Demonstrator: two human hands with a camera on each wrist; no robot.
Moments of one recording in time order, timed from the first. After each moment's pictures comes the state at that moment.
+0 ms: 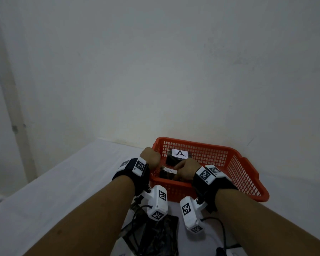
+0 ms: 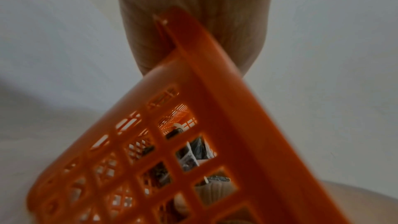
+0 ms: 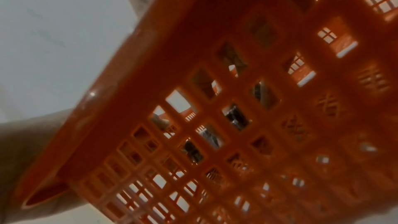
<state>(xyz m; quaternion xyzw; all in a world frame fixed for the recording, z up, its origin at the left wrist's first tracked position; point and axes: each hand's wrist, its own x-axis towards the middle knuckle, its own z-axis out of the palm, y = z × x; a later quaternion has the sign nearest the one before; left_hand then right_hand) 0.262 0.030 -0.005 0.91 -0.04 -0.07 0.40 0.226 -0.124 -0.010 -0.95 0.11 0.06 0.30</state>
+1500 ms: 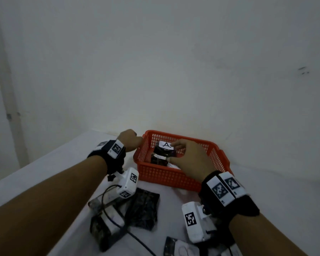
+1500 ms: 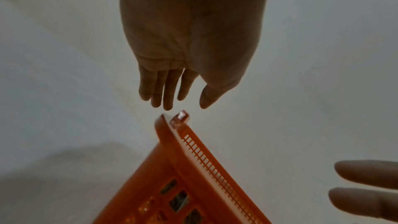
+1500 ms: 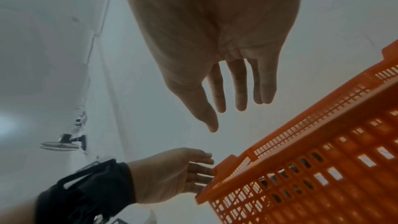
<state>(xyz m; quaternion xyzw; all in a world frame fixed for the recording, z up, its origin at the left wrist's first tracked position) 0.242 0.067 0.026 0.94 -0.06 0.03 0.33 0.089 -0.122 0.053 -0.94 0.00 -0.15 0.31</state>
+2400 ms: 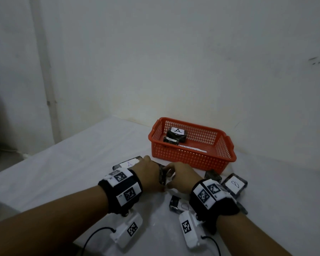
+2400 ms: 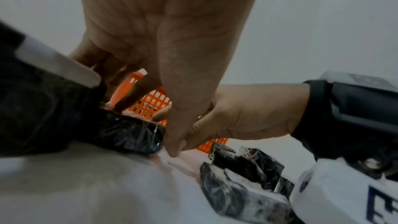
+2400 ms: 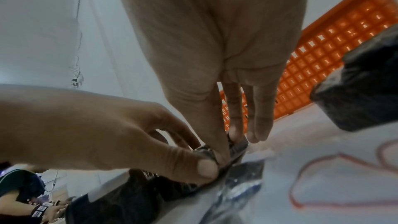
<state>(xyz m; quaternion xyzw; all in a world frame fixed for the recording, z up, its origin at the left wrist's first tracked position) 0.045 0.053 -0.030 0.97 -0.22 -0.05 -0.05 0.021 -0.090 -0.016 -0.97 -0.04 0.08 0.22</state>
